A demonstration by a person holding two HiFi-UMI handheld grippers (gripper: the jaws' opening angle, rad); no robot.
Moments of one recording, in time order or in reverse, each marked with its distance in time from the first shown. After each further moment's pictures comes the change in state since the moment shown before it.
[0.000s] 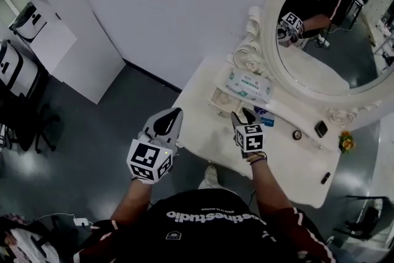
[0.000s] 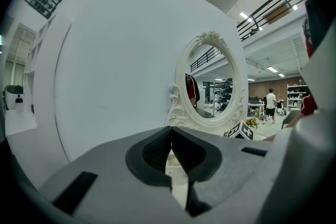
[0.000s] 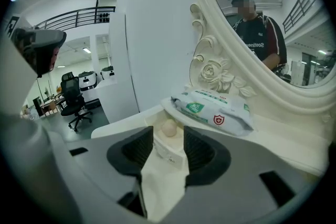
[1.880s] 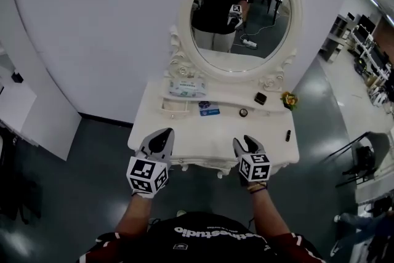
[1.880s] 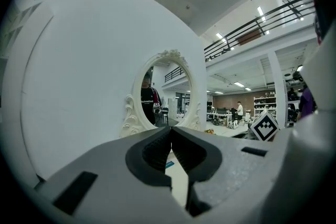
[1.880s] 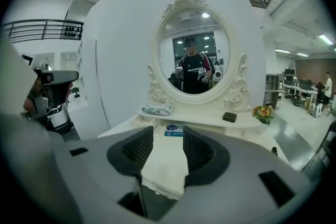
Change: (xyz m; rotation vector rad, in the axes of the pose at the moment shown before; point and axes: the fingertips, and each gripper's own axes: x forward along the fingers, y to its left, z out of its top) left arm -0.076 -0.149 0.017 0.008 -0.107 -0.329; right arm -0.317 -0.005 -0.071 0.245 -0.183 -0.404
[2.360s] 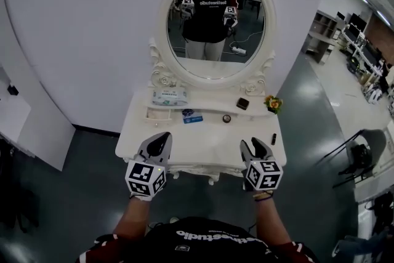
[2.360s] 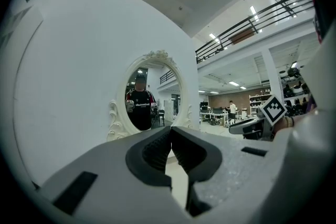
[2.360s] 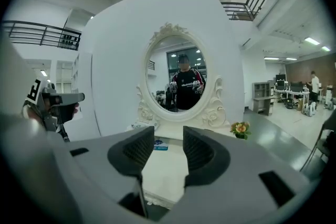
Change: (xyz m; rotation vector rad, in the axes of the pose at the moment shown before) left arm 0.034 -0.068 0.019 0.048 -0.024 -0.041; right arm -0.087 -0.076 0.048 0.030 -0.151 -0.065
